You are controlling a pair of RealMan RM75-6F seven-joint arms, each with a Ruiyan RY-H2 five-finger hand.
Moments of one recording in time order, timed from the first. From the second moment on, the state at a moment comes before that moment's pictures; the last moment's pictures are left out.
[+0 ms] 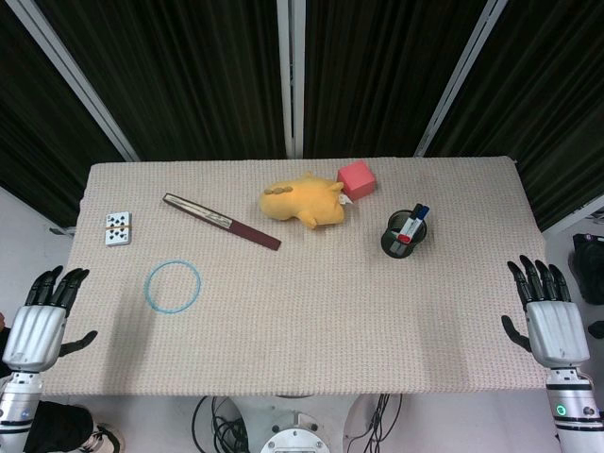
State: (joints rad) left arm -0.11 -1.19 -0.03 -1.54 1.56 1.52 0.08; right arm 0.09 -1.14 0.08 -1.69 -1.47 1.47 -0.22
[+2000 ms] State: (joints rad) left arm -0.15 -1.18 -0.03 -1.56 1.54 1.45 0.10; right arm 0.64 -1.36 0.27 -1.60 -1.05 1.07 -0.78
